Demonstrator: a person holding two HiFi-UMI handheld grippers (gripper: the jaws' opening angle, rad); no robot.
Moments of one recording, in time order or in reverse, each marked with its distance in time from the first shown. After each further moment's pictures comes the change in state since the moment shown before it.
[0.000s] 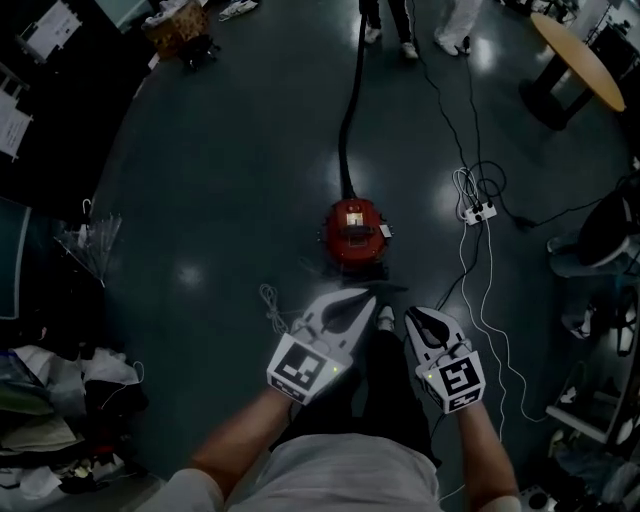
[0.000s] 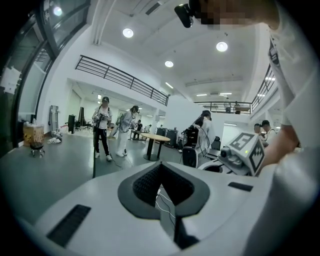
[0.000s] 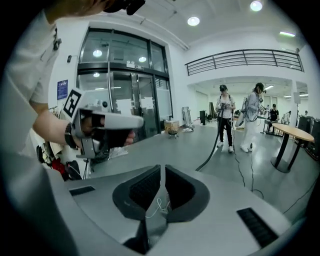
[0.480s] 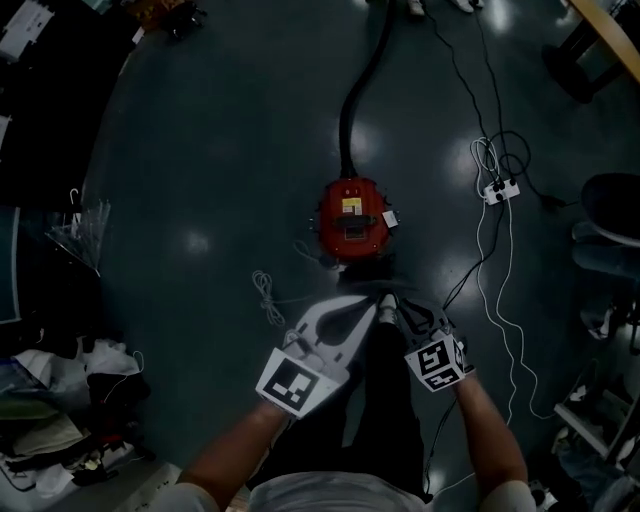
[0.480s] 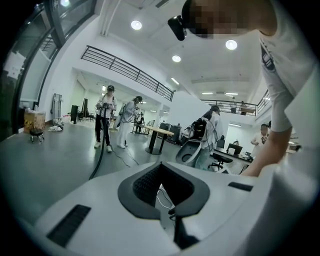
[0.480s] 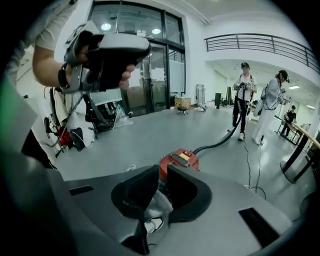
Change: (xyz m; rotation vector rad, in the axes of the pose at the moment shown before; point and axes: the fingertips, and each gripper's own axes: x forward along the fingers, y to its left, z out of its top) left arm 0.092 0.057 -0.090 -0.081 0.035 0.028; right arm 0.142 -0.078 -0.183 -0.162 0.260 0.110
